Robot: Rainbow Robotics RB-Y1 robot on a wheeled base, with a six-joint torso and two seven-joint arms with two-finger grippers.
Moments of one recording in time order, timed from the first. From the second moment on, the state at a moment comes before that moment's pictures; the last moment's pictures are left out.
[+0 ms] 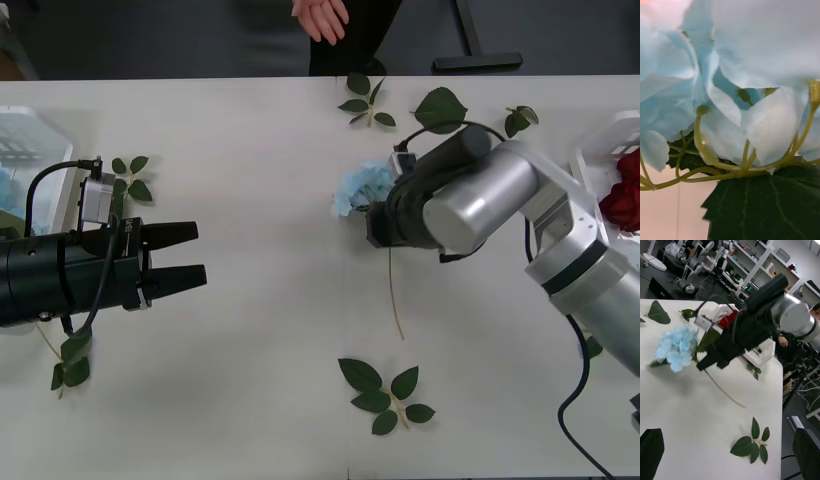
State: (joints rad) right arm -0.63 -0.52 0.53 -1.57 -0.67 1.19 1.07; left arm -0.04 0.77 -0.09 -1.72 2.18 1.07 -2.69
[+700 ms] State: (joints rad) right arm -0.63 -0.59 0.17 -1.62 -1.14 1.08 1.52; left arm -0.04 0.77 -0.09 -1.71 2.18 1.07 -2.69
